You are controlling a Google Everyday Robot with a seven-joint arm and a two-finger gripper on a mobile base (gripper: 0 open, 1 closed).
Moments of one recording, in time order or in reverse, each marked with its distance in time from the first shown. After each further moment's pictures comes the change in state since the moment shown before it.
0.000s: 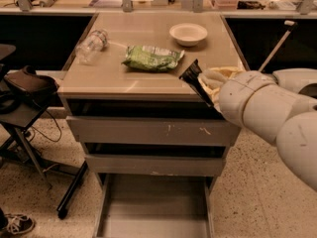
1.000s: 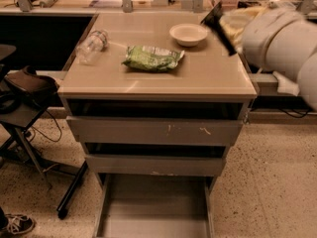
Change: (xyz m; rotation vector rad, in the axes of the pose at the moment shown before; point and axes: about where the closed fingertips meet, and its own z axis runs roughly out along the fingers) arm -0.057 -0.104 0.020 0.139 -0.094 -0.018
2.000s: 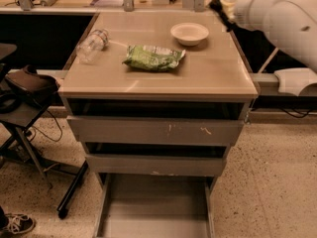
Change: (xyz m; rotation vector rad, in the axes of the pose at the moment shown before) arm 0.062 -0.086 0.157 0.030 0.099 0.067
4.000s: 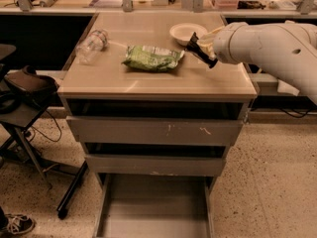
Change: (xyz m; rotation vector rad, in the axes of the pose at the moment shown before) arm 0.047 0.112 -0.018 -0.264 0.089 -0.123
